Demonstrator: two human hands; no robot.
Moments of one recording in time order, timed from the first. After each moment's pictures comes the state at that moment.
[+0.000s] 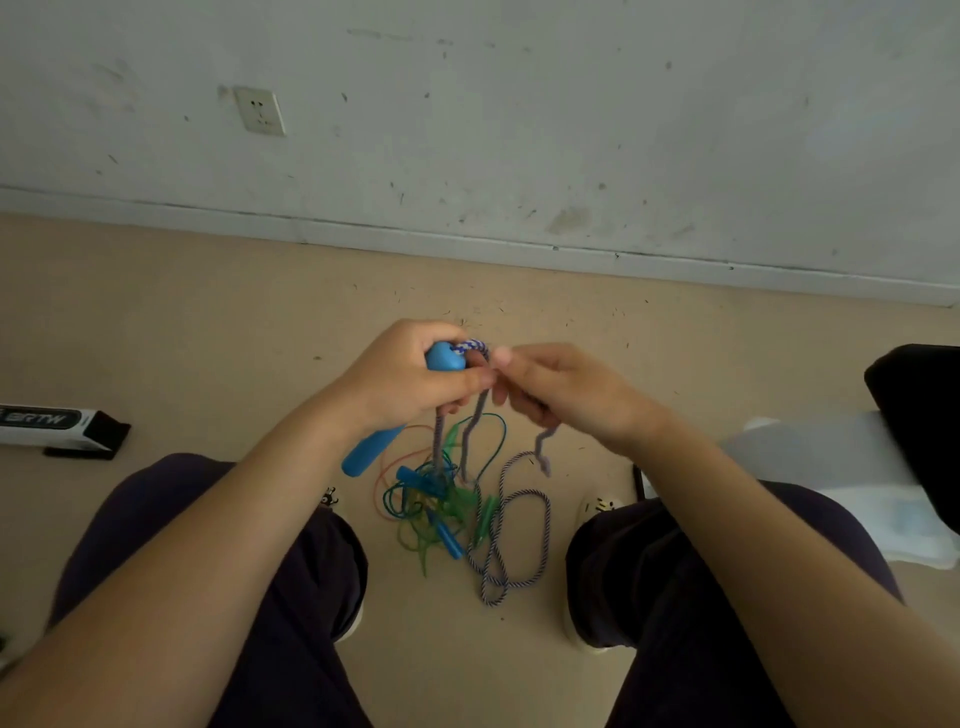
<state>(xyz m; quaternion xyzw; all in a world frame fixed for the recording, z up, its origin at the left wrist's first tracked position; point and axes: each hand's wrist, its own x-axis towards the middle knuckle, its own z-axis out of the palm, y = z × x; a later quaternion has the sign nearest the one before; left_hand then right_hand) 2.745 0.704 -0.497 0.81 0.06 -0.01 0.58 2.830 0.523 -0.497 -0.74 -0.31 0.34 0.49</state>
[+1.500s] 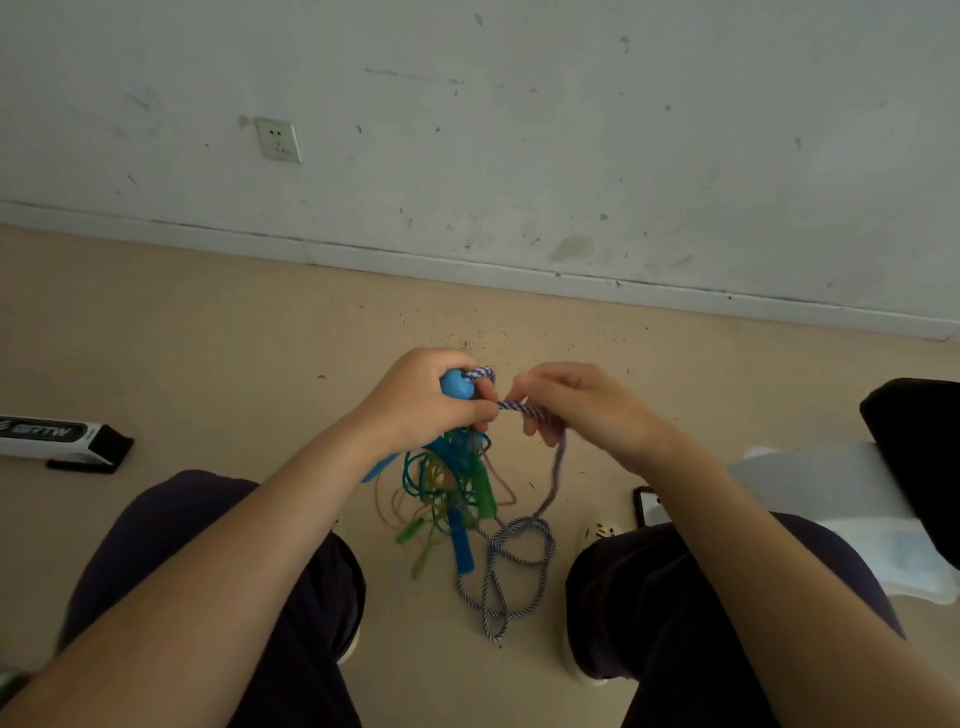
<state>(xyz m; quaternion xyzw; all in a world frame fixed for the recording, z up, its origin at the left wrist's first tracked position) 2.750 0.703 -0.508 0.84 0.08 0.00 0.54 2.839 0.517 -0.495 -0.79 -0.28 0.31 0.45</state>
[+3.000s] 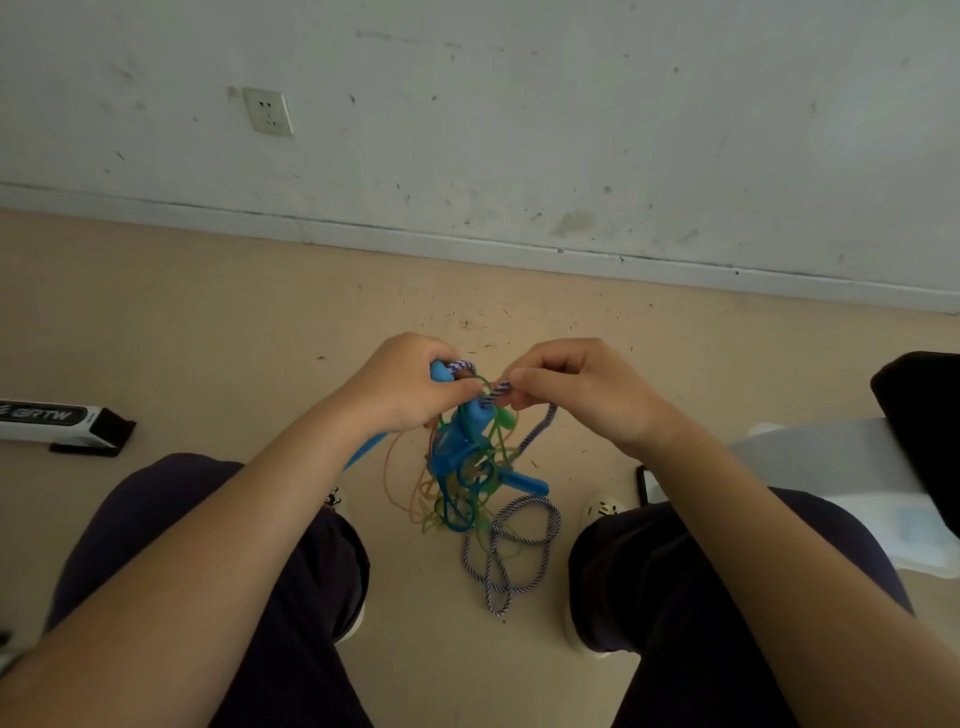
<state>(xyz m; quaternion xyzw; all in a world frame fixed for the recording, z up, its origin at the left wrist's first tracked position) 2.754 0.711 -0.516 0.89 0.13 -0.03 0.43 2.833 0.518 -0.499 -0.75 -0.28 0.29 0.52</state>
